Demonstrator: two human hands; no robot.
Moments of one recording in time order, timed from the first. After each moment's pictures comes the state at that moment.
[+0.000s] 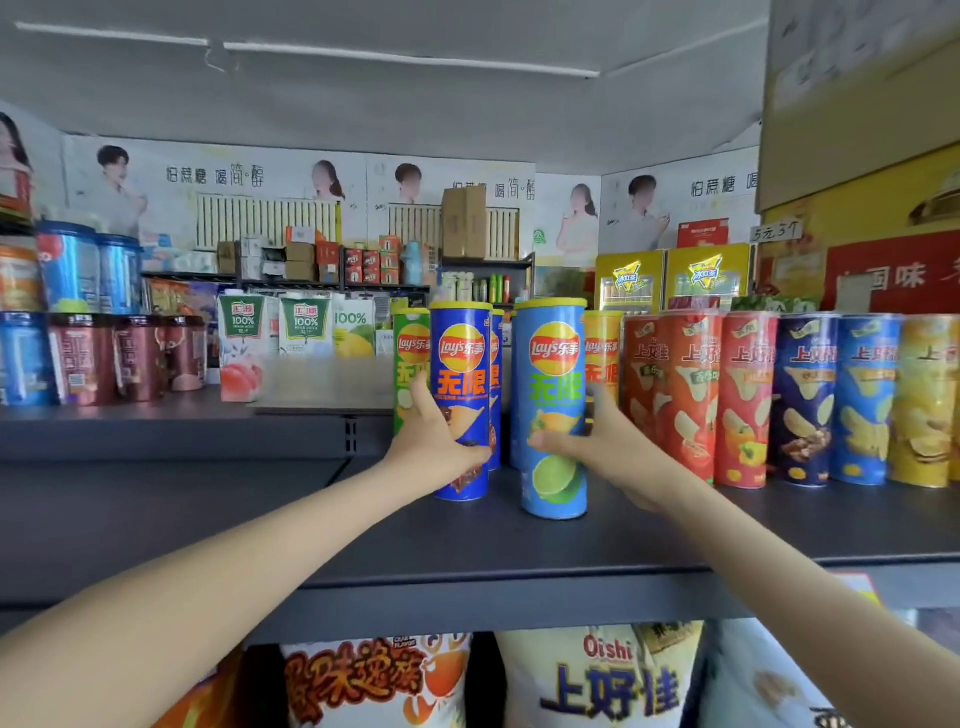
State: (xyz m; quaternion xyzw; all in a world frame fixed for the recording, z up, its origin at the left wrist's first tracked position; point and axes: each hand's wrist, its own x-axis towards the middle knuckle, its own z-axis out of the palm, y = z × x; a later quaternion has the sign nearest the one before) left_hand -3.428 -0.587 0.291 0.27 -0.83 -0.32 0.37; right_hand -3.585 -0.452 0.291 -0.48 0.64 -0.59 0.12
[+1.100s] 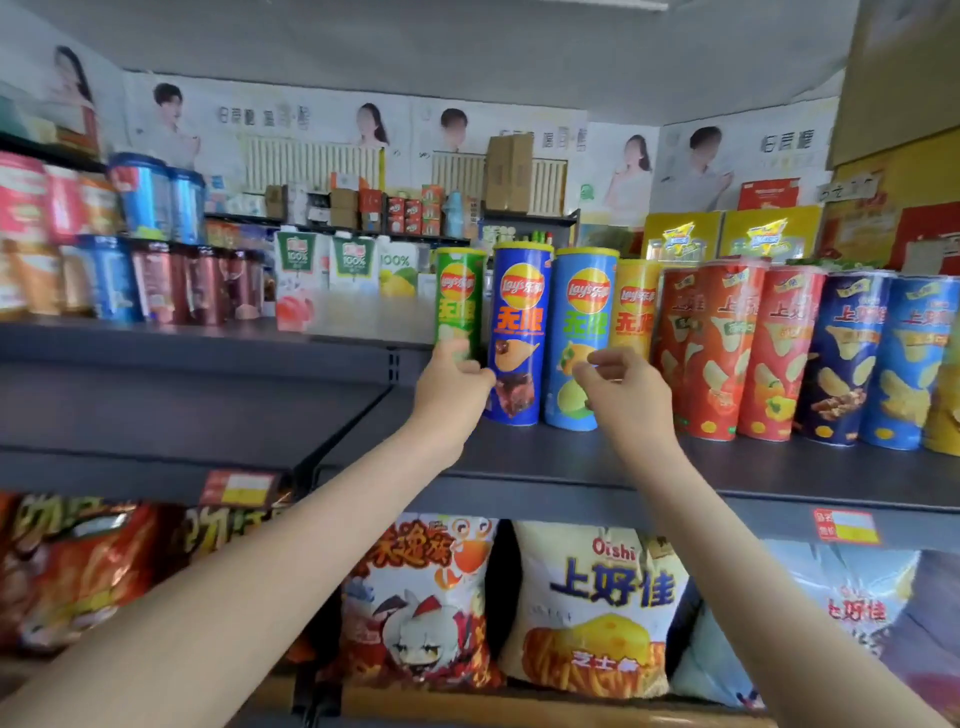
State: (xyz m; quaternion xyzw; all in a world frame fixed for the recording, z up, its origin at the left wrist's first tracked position) left_hand -3.391 -0.527 0.277 0.30 -0.67 -0.47 0.48; right_hand -3.508 -0.428 0.281 -0.39 0.67 -0.63 -0.05
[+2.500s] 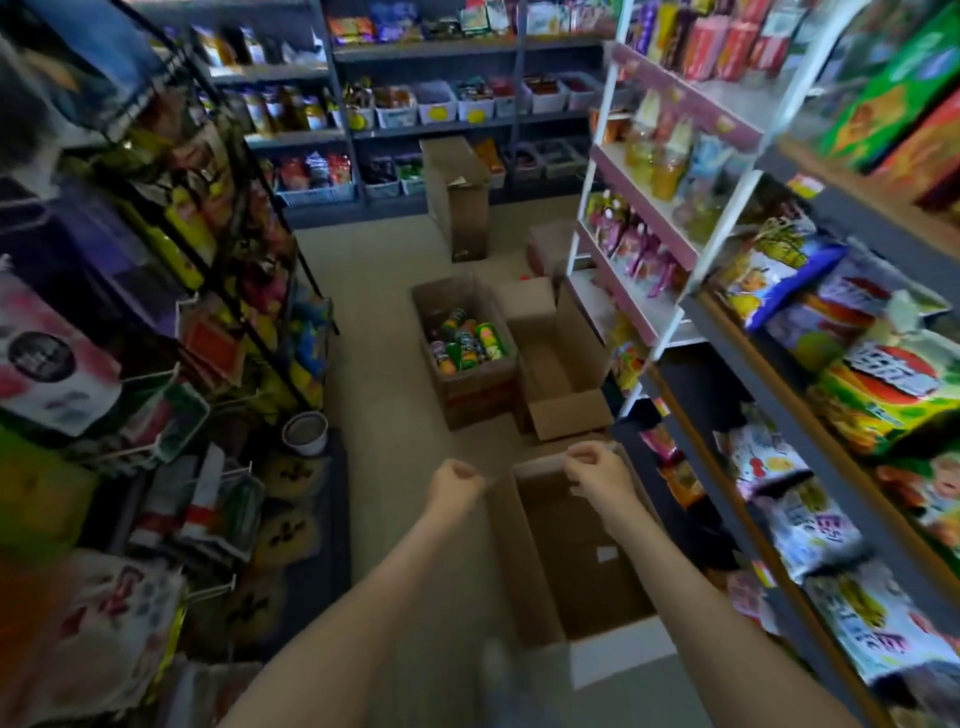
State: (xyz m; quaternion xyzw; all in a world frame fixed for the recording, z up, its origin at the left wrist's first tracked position) left_hand -2.548 -0.414 -0.182 0.81 -0.11 -0.40 0.40; right_hand -2.692 -0.536 -0.159 -0.59 0.55 -0.10 0.58
